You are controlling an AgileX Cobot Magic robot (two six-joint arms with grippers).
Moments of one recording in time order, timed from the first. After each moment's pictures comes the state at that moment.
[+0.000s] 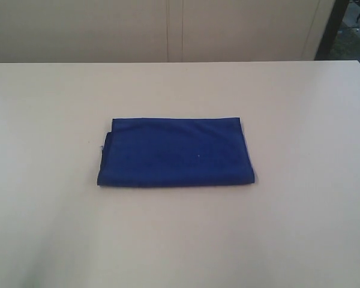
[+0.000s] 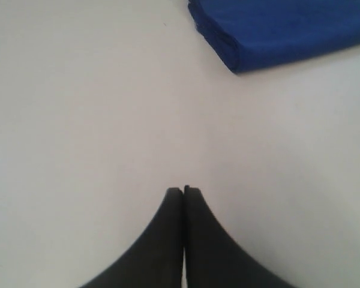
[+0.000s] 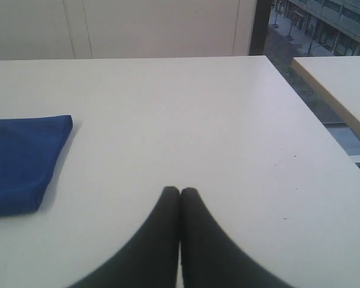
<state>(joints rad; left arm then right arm) -0.16 0.10 -0.01 -0.33 0.54 0.39 -0.15 0.08 -0.05 -0.12 0.30 0.14</state>
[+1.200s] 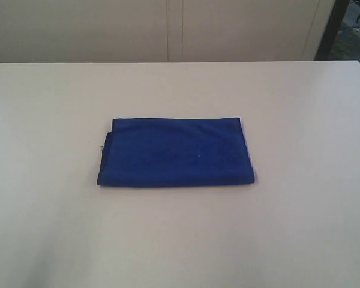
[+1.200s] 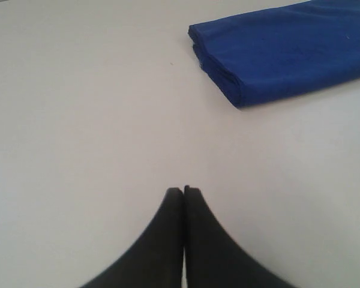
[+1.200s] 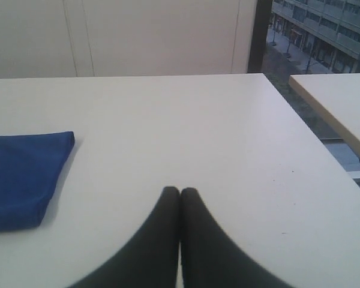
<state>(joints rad) -0.16 0.00 -0.01 -0.33 0.52 0.39 -0.15 0.01 -0.05 -0.12 0.32 0.14</state>
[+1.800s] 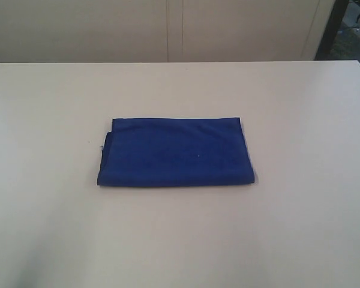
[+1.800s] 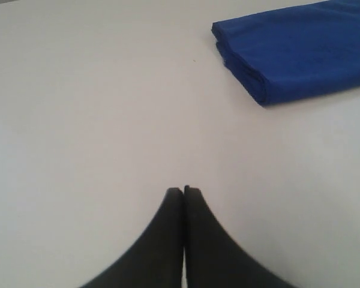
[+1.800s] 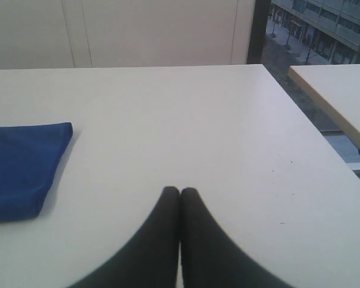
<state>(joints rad) -0.11 0.00 -0.01 -0.29 0.52 0.39 -0.15 0.01 -0.05 -0.12 0.34 0.14</state>
